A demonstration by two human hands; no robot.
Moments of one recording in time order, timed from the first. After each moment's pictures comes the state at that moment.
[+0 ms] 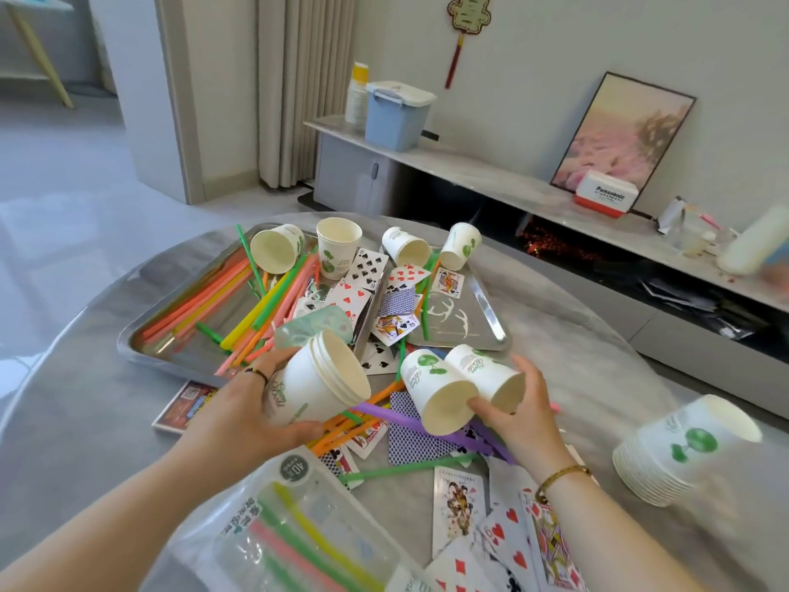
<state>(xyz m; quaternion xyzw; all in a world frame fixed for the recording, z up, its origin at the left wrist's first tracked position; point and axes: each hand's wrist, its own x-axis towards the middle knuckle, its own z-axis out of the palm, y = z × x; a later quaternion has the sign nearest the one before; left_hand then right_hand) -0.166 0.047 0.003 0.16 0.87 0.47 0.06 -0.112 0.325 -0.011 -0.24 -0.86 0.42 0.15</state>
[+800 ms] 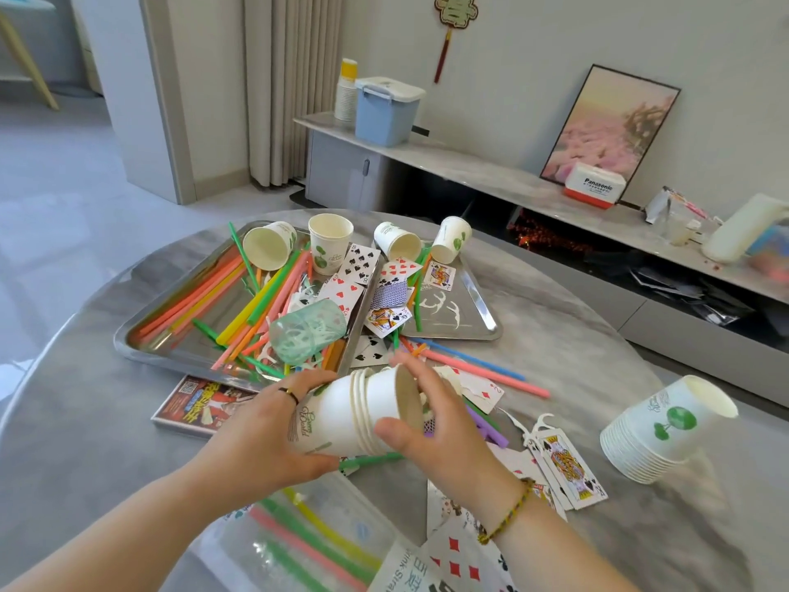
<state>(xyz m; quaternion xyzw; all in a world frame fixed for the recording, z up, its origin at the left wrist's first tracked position) -0.151 0.055 0.000 0.27 0.87 0.39 0.11 -0.087 0.234 0.019 -0.03 -0.89 0.45 0.02</state>
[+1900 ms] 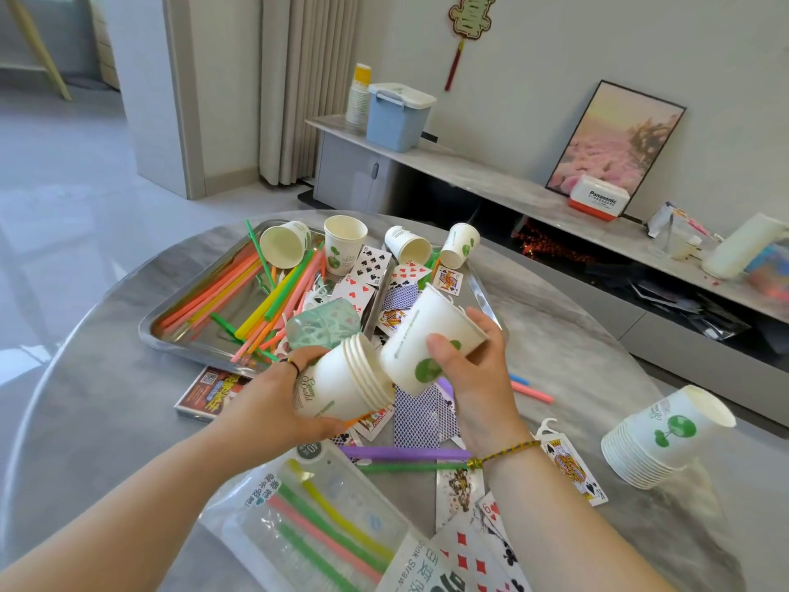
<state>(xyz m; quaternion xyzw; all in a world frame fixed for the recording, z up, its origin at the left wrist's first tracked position) -0.162 0.046 0.007 0.19 0.85 0.46 0.14 -0.115 0.231 0.042 -0.12 -0.65 0.73 0.19</state>
